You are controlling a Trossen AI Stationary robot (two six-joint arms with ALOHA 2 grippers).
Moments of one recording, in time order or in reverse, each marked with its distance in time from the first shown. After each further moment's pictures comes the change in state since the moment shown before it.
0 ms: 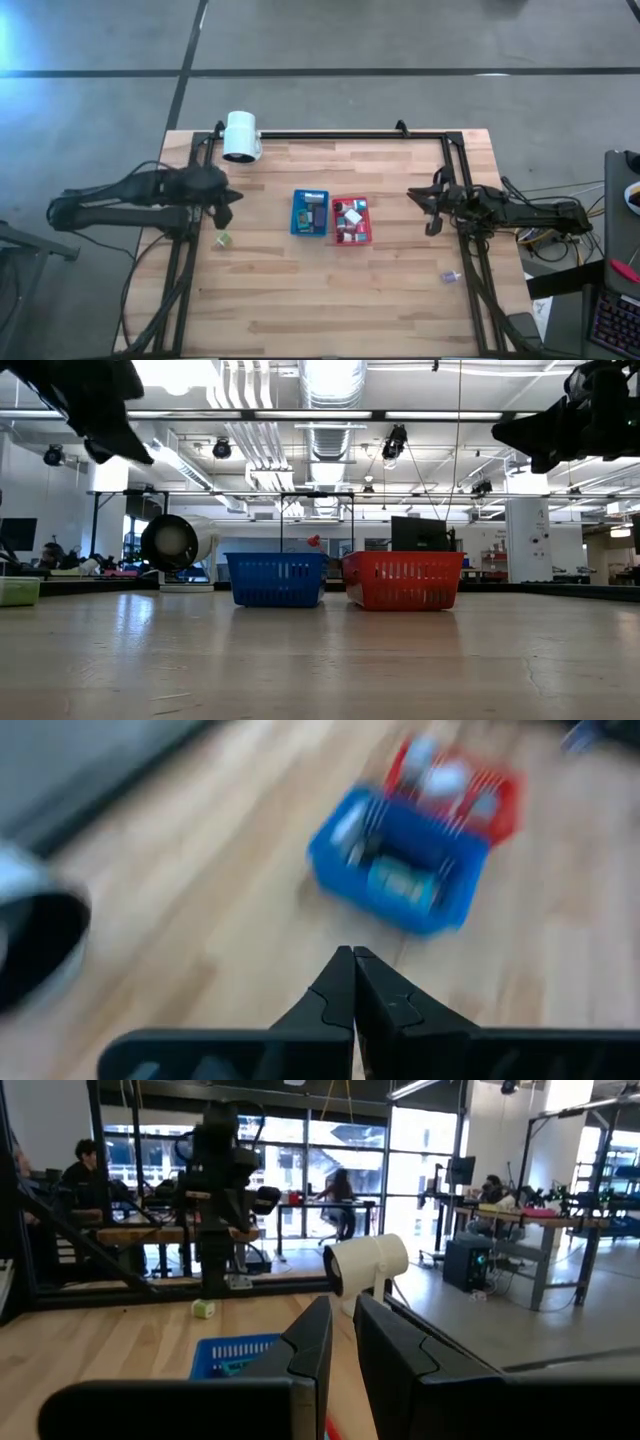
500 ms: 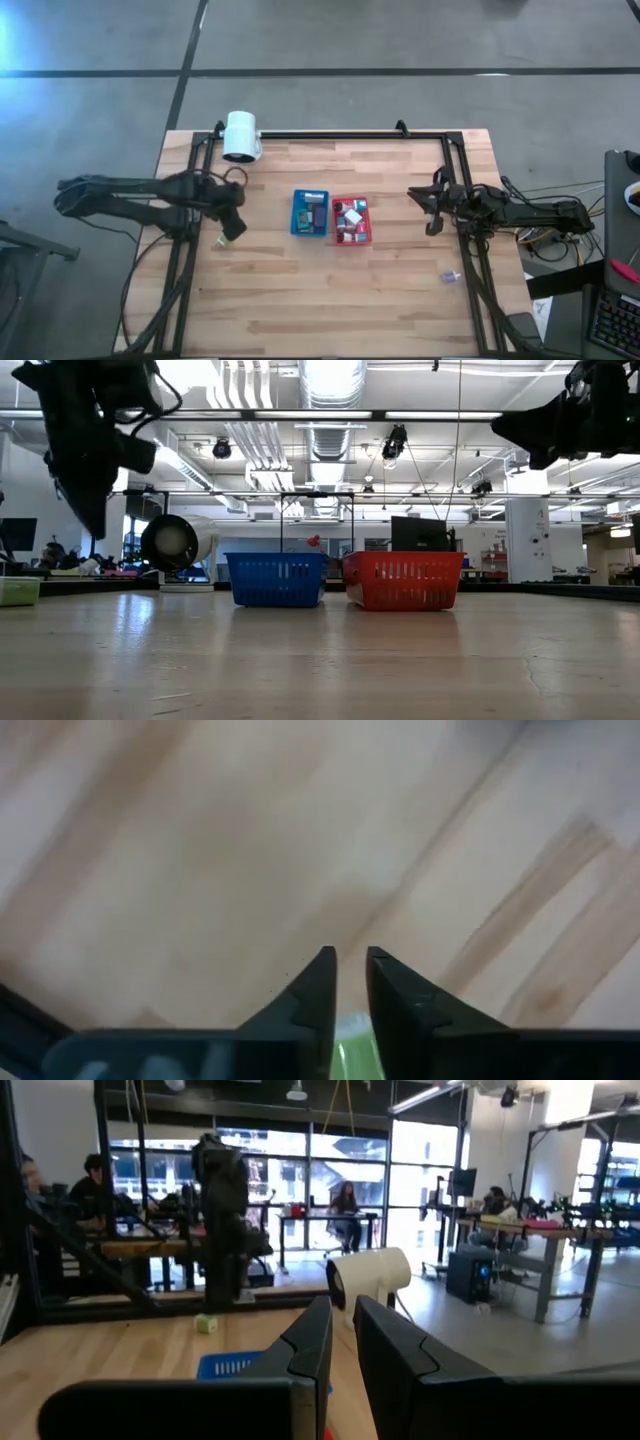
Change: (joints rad) left arm -0.019 0.407 0.014 -0.254 0.081 -0.280; right arm 0.000 0.034 0.000 0.061 -0.005 0.000
